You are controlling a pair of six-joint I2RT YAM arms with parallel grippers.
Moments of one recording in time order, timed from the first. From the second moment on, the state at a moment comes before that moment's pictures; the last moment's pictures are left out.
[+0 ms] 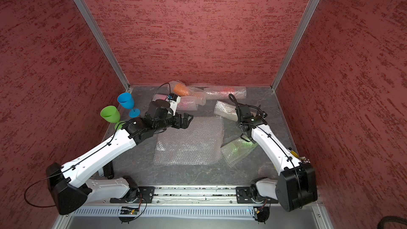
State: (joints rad) left arm -0.71 1.23 1.17 -0.52 -0.01 -0.41; right arm 0.24 1.29 1.00 -0.89 0.38 1.14
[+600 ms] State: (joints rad) left arm -0.64 1.23 1.16 -0.51 0.05 -0.50; right arm 0.09 1.45 0.88 -0.72 0.34 1.15
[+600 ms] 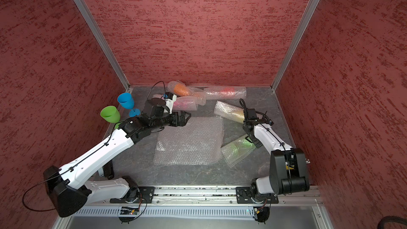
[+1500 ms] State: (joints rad) left arm -0.57 1.25 1.20 -0.61 0.02 -0.53; right arm 0.25 1.23 1.22 -0.73 0.40 0.73
